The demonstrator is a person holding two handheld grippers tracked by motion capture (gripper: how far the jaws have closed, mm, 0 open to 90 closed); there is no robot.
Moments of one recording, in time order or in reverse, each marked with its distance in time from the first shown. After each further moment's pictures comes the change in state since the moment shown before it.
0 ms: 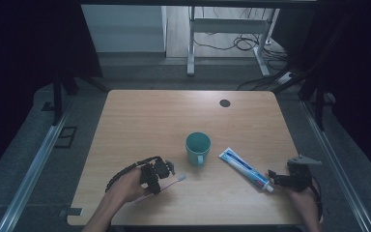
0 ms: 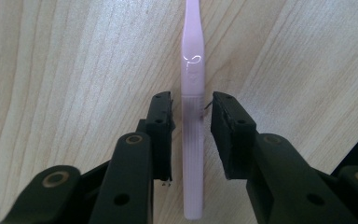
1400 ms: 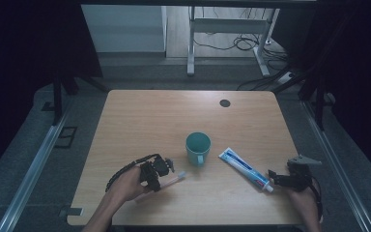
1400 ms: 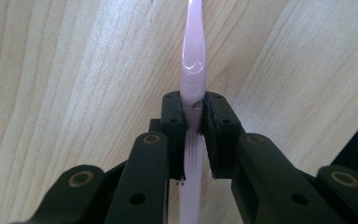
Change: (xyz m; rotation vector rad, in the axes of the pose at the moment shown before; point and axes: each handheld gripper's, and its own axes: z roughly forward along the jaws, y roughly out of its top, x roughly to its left) left arm 0.005 -0.002 -0.009 -0.039 -0.028 -0.016; right arm 0.000 0.000 0.000 0.000 0.000 0.000
